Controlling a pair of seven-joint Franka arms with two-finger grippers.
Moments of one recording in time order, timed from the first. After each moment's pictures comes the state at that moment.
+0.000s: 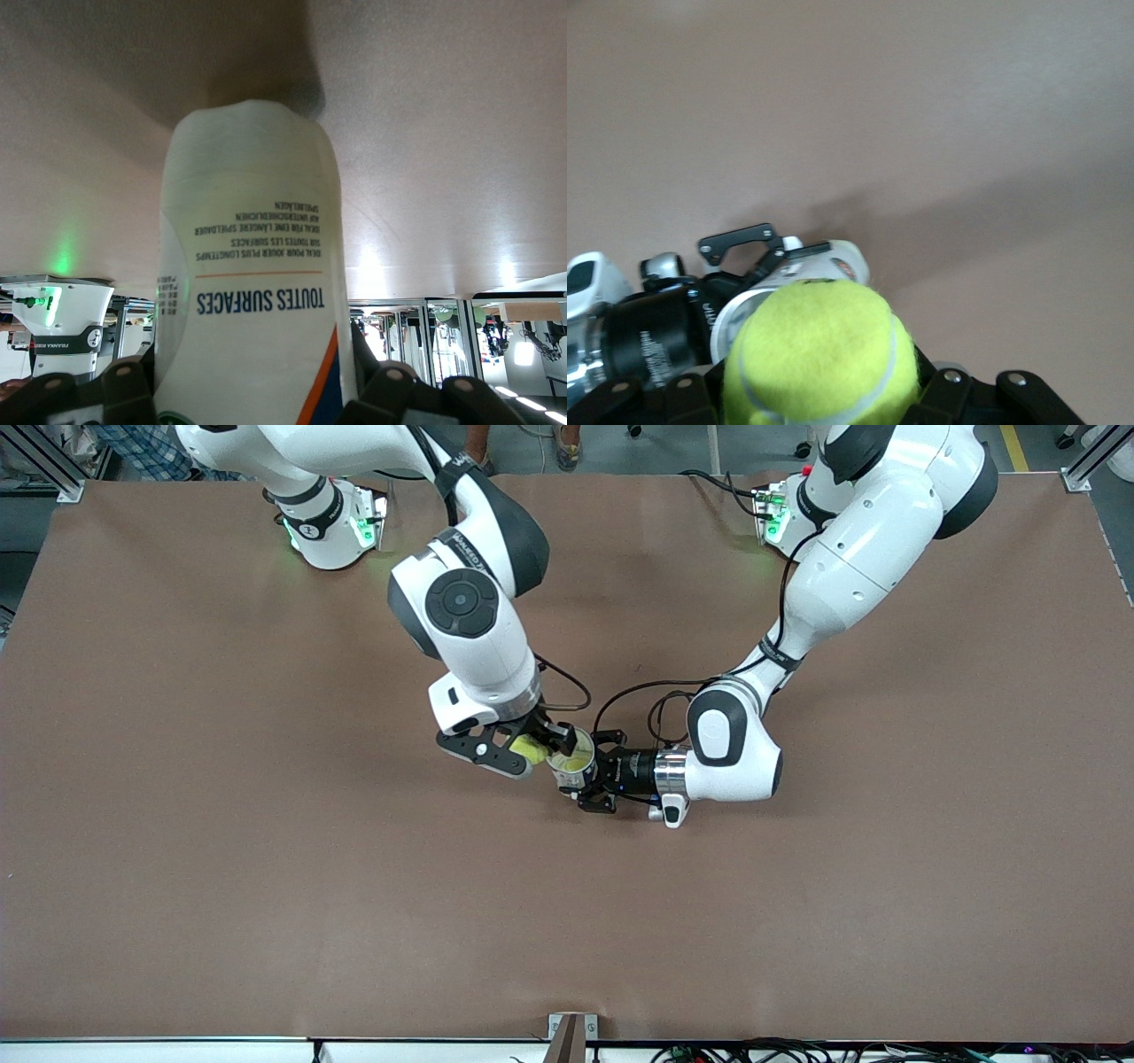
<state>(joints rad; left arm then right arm) -0.20 0.89 -0.43 -1.56 -1.20 2.33 -0.89 0.74 0.58 -0.07 -1.31 0.12 2.04 1.05</state>
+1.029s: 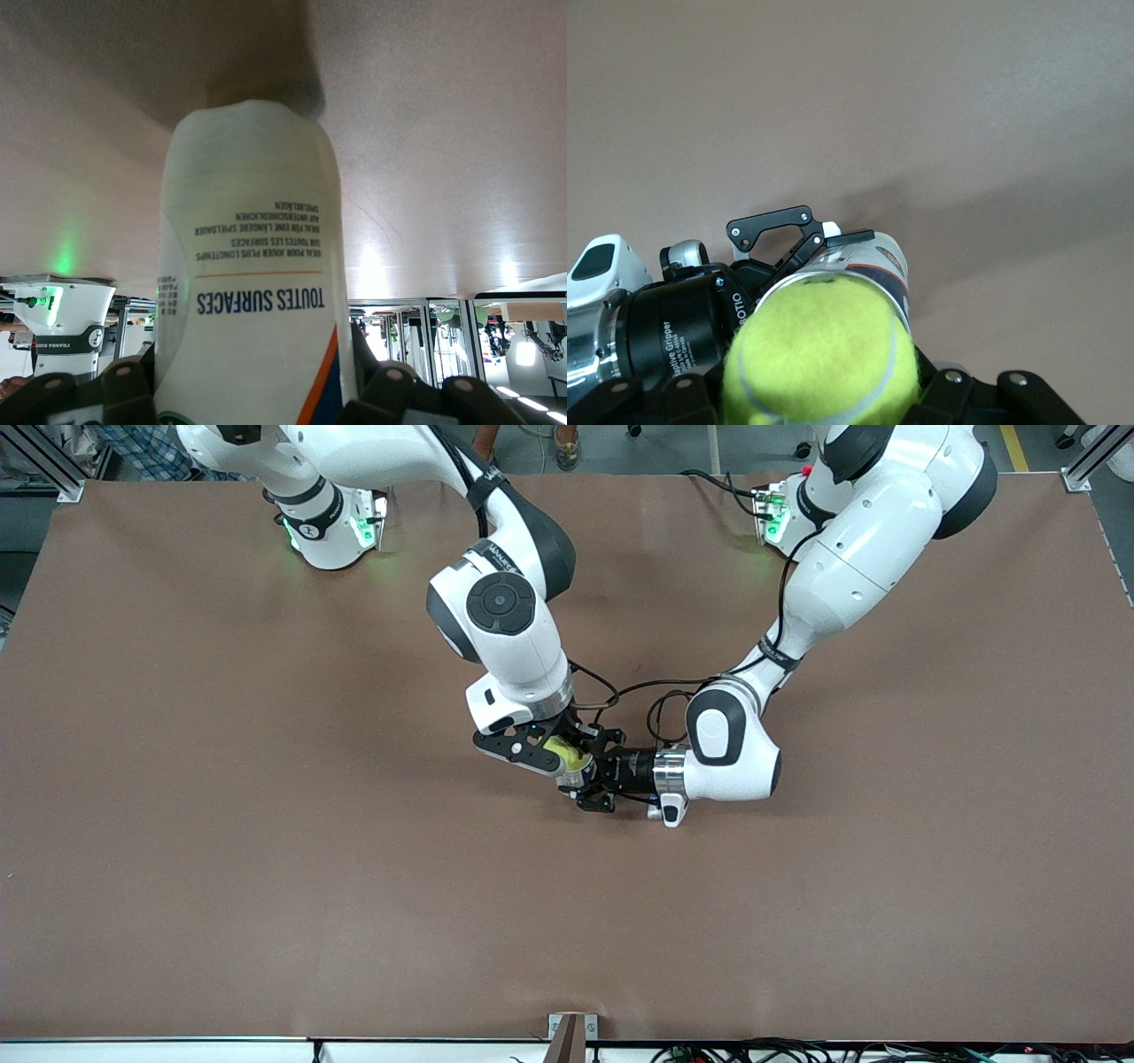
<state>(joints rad) -0.20 0.89 -0.43 -1.56 -1.20 2.33 -0.89 0.77 0.63 -0.07 -1.30 0.12 2.11 1.07</state>
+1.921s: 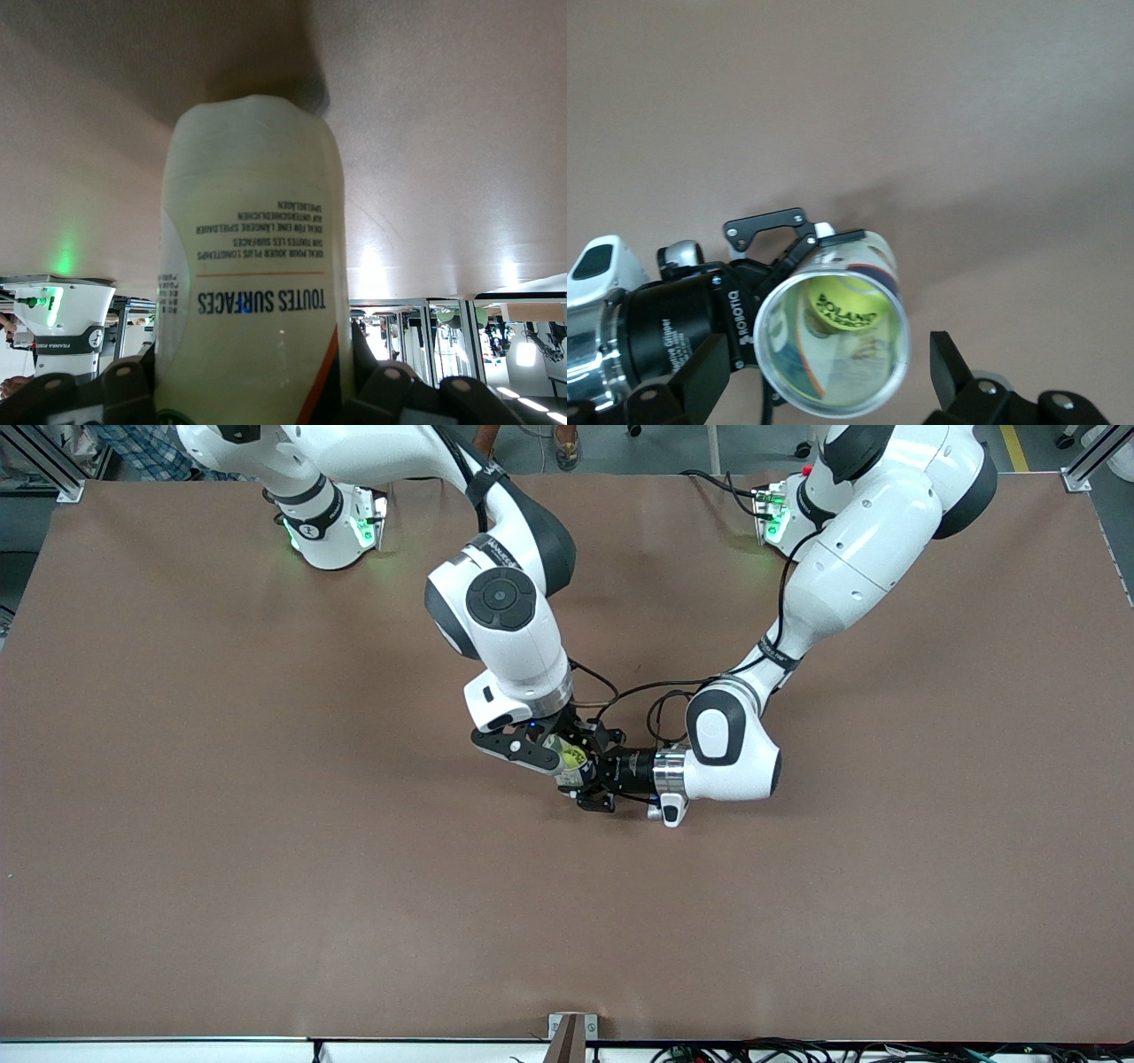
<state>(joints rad) -0.20 0.89 -0.43 -1.56 -1.20 2.33 -0.89 0.77 0.62 -0.09 -1.27 0.12 2.02 1.07</state>
